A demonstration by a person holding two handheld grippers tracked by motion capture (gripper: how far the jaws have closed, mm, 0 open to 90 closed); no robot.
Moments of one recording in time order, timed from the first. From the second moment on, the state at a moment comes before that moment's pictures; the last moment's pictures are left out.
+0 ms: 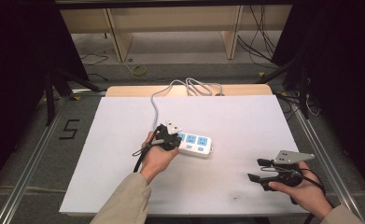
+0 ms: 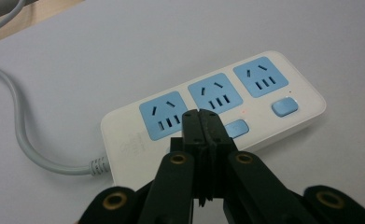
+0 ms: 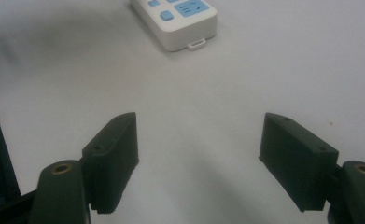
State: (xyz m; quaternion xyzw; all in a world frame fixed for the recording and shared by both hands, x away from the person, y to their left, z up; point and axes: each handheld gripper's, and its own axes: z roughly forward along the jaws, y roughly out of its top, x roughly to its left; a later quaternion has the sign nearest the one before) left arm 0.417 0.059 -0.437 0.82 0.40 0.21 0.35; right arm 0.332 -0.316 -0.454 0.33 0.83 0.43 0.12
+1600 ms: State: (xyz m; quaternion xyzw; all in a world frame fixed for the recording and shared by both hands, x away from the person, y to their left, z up) left arm 0.429 0.038 -0.442 0.83 0.40 0.20 0.35; right arm 0.332 -0.317 -0.454 0.33 0.83 0.43 0.11
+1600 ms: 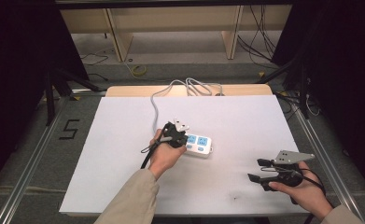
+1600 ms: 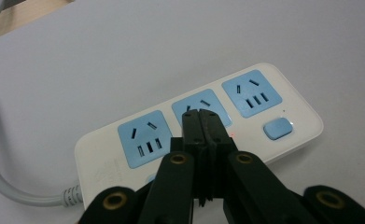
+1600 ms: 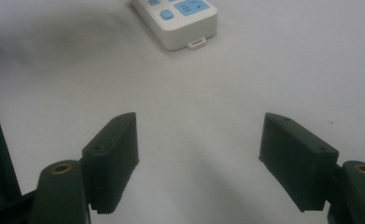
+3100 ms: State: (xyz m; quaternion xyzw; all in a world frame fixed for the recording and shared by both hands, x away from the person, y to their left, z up) left arm 0.442 0.031 -0.443 0.83 0.40 0.19 0.34; right arm 0.332 -0.316 -0.454 0.33 0.83 0.43 0.11
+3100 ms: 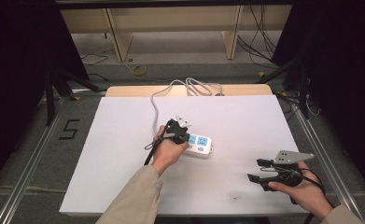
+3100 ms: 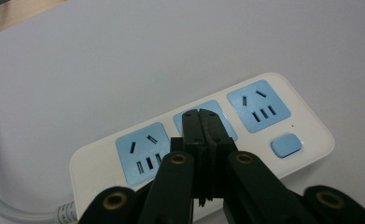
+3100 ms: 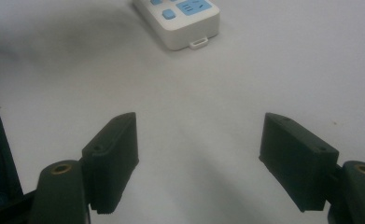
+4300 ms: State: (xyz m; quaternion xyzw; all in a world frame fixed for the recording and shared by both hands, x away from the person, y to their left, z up) left arm 0.441 0.017 -0.452 0.86 0.39 0.16 0.30; right arm 0.332 -0.317 -0.455 0.33 0.83 0.43 0.11
